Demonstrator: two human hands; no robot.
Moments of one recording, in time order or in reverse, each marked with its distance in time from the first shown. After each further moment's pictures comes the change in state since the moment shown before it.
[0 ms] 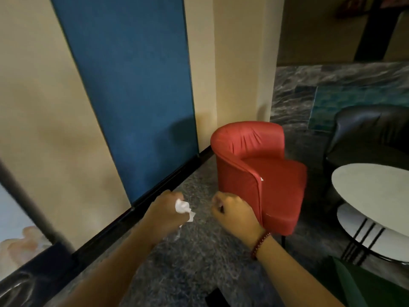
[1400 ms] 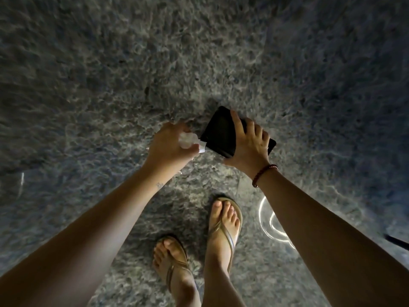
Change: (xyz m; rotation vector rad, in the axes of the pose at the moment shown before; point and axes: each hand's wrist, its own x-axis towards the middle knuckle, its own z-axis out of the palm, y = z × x) left_hand 0.098 -0.434 0.778 -0.181 -0.799 -0.101; right_hand -0.048 0.449 0.790 -0.226 -0.478 0.849
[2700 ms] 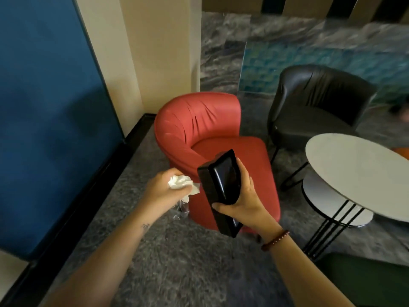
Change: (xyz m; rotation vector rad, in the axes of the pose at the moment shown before) left_hand -0.233 0.462 -0.628 -0.266 0.417 0.411; right_hand -0.209 -0.164 -0.793 0.786 0.527 -0.410
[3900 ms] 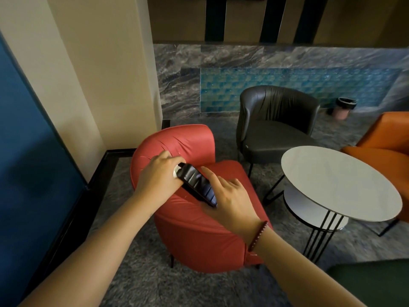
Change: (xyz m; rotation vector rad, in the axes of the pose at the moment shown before) left_hand 0.185 0.060 -0.068 0.486 0.076 0.575; right_hand 0.132 -0.078 0.002 -0.755 0.331 -0.395
